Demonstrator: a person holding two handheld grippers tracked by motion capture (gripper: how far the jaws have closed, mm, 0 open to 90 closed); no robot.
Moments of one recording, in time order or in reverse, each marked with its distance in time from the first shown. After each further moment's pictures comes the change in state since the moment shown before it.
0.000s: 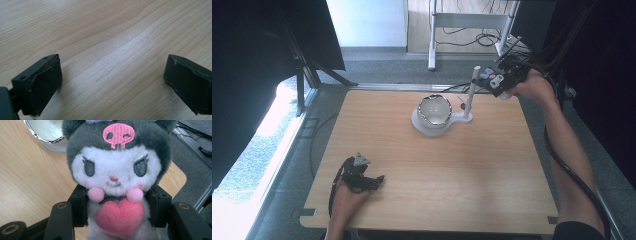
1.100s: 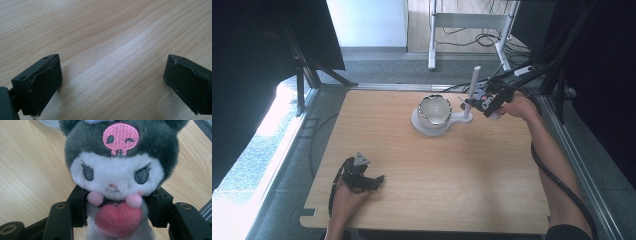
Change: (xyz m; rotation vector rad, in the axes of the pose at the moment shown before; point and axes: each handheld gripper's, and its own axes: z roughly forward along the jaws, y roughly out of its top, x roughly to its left) left arm 0.000 0.000 0.000 0.000 0.002 0.000; right arm 0.013 -0.021 0.083 0.103 0.059 -0.016
